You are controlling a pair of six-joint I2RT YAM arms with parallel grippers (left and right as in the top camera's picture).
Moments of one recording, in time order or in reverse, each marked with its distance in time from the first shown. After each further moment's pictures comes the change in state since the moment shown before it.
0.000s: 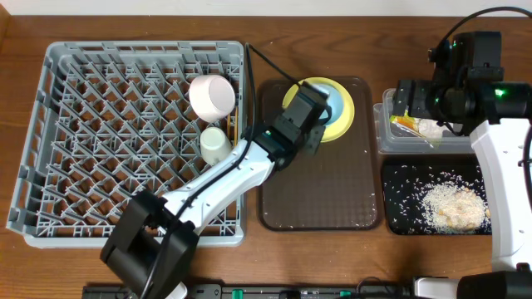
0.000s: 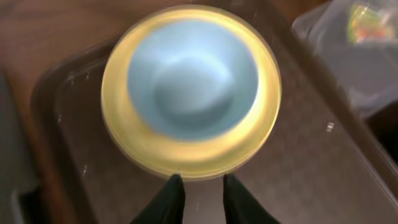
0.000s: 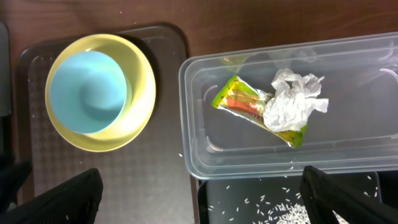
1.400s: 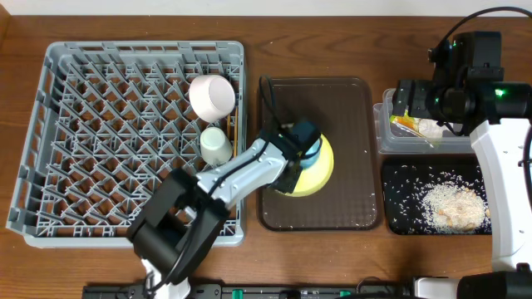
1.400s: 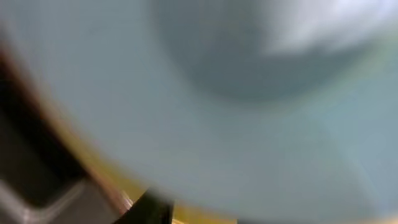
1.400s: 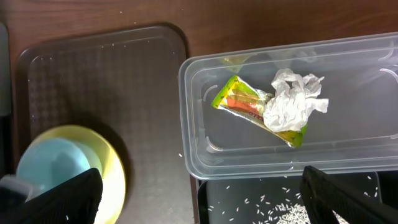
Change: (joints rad) left arm -0.025 0.121 -0.029 -0.466 0.023 -0.101; right arm 0.000 0.000 0.000 0.000 0.000 0.000
